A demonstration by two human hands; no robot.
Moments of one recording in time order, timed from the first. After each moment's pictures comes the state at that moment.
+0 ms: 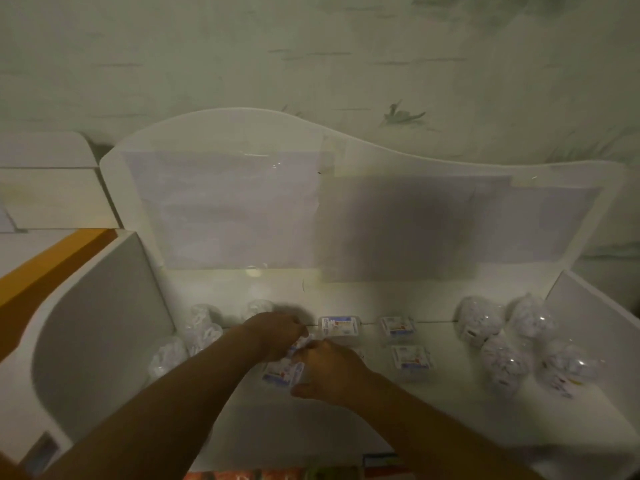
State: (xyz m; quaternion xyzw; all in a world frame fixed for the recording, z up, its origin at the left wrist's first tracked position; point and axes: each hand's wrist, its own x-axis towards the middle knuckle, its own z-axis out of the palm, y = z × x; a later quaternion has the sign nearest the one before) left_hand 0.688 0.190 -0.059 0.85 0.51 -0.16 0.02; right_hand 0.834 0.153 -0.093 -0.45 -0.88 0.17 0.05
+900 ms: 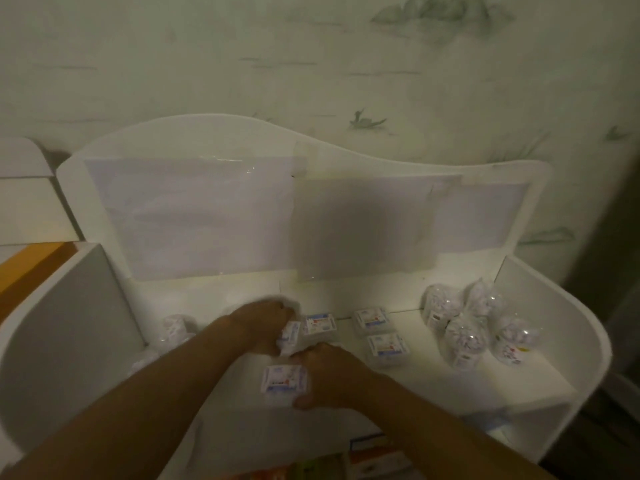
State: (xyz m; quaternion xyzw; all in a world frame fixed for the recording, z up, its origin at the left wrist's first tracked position) left_hand 0.692 0.194 -0.038 0.86 0.49 -0.13 -0.02; right_hand 0.853 0.127 -0.076 -0.48 -0.86 0.16 0.02
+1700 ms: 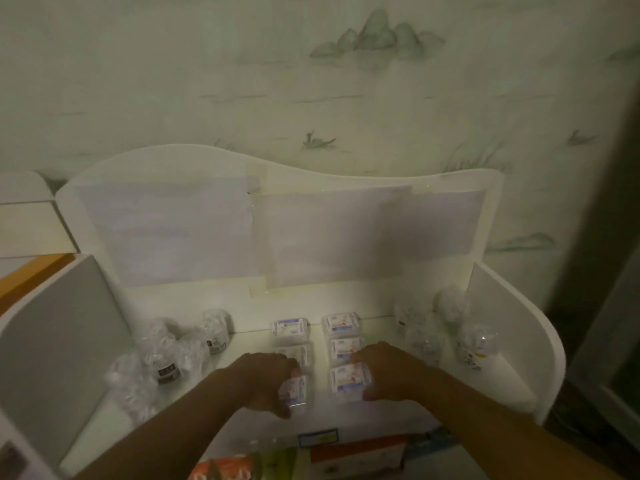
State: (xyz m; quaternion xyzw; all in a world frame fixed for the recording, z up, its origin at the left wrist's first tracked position) left_hand 0.778 0.107 -0.054 0.83 0.53 -0.16 0.08; right_hand 1.029 0.125 -0.077 -0.53 -0.83 0.19 -0.02
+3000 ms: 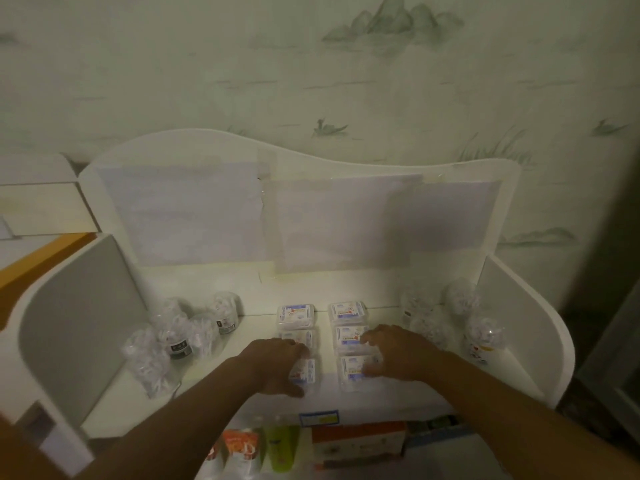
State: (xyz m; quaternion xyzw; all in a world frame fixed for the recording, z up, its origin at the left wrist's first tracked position) left_hand 0.785 0.102 -0.073 0.82 0.55 -0.11 0.06; right_hand 1.042 0.127 -0.071 -0.52 -0.84 0.15 0.00
